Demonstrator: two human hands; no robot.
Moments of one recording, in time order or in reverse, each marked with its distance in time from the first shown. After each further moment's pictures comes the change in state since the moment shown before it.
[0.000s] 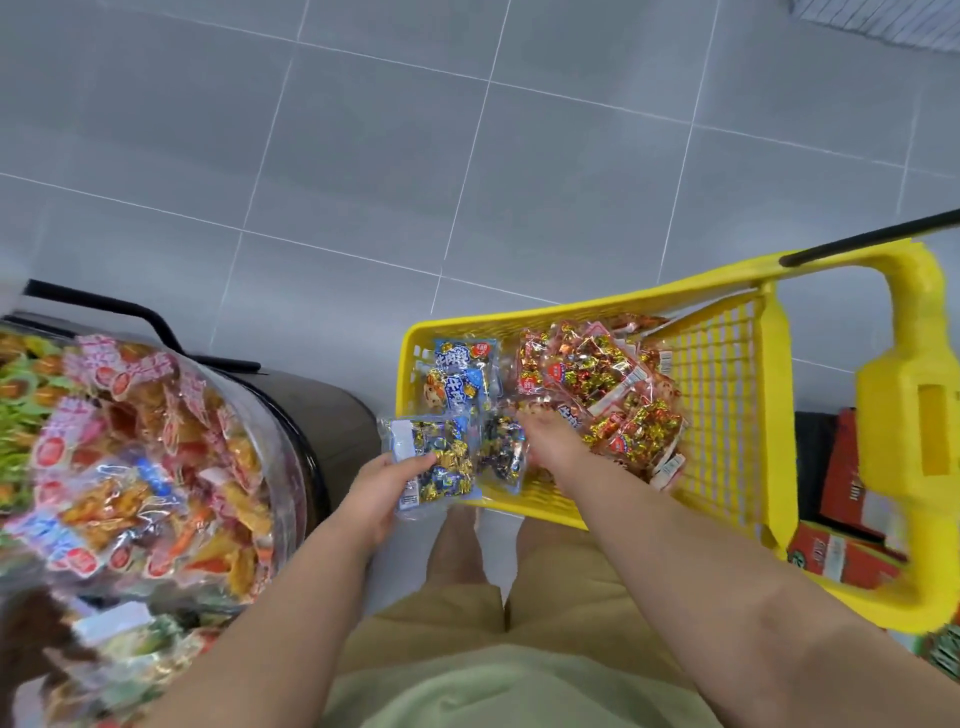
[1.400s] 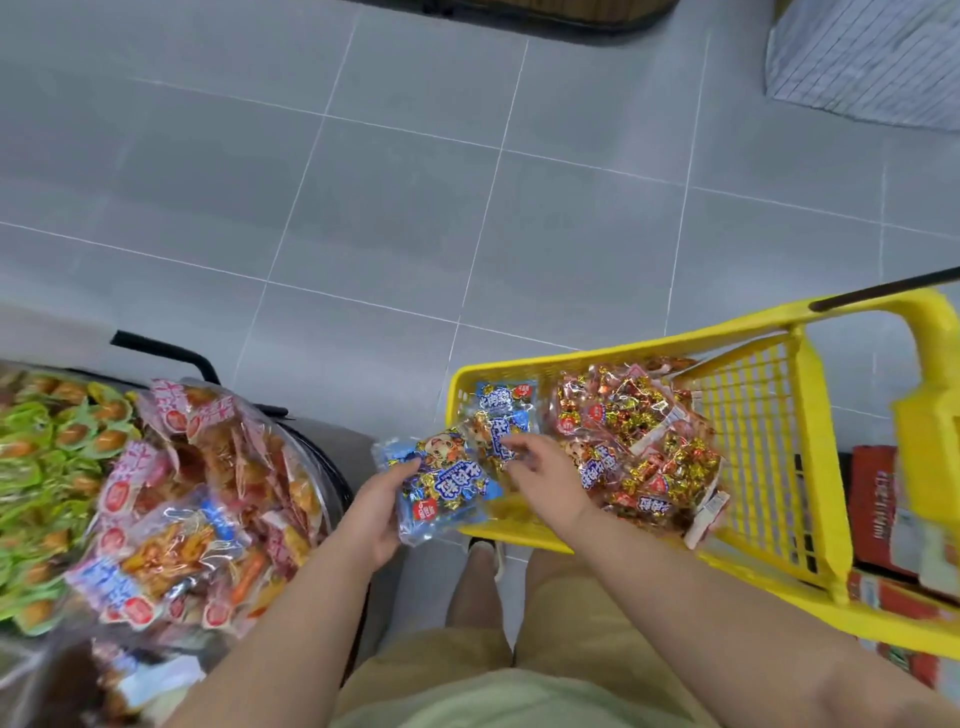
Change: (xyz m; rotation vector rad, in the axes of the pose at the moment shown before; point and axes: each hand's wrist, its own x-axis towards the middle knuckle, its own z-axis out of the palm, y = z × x) left_hand 0.006 0.040 -0.062 -0.206 -0.131 -0.025; right_hand -0.047 -0.026 0.064 -0.072 0.081 -0.557
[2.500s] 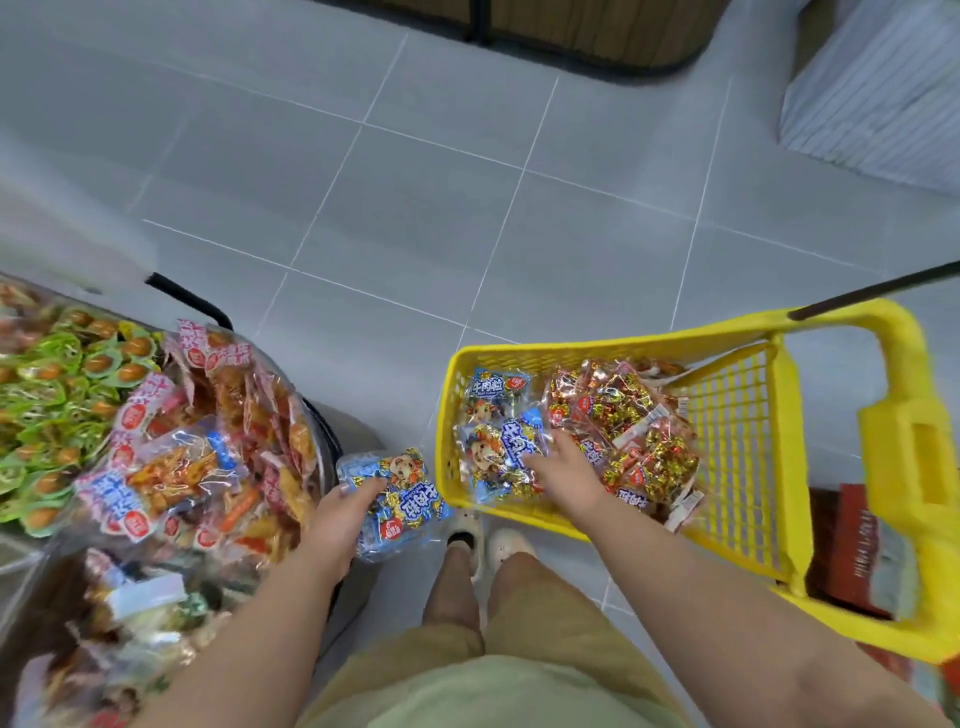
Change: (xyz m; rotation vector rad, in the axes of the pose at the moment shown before) left_hand -0.031 -0.060 -0.045 0.231 0.327 0.193; right_hand -0.019 0.027 -0.034 0.052 -0.058 0.241
